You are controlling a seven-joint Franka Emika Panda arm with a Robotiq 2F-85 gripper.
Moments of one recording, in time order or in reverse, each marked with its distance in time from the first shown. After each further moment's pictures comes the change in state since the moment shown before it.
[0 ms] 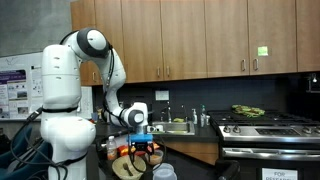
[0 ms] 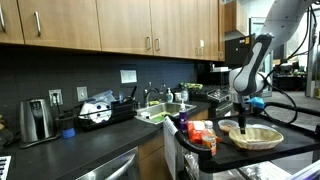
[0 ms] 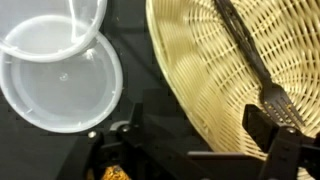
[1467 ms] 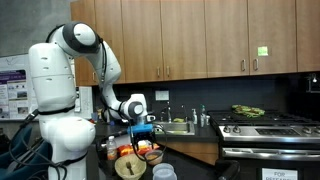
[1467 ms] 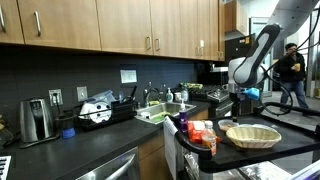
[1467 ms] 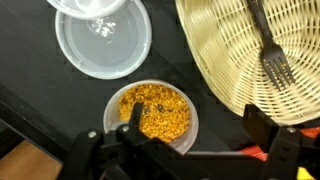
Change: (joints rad) arm -0.015 -0.129 0.025 0.011 -0.054 0.013 0.100
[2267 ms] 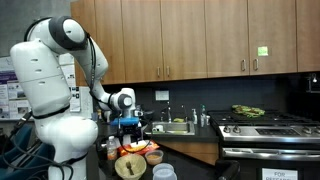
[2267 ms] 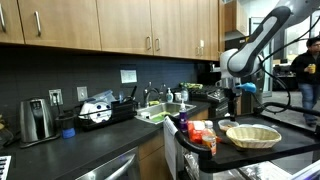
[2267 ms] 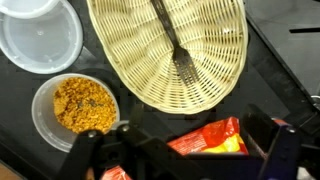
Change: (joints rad) arm 0.142 -0.156 0.094 -0.001 0.144 -0.287 0.042
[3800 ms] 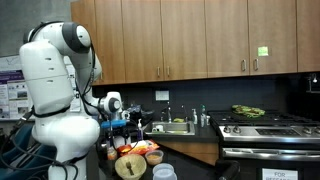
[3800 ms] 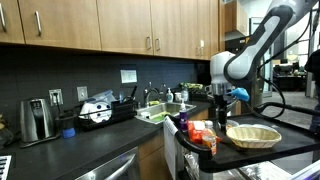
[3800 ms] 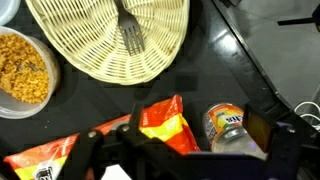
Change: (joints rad) arm 0.109 0.065 0.151 -0.002 -0.005 0.103 0.173
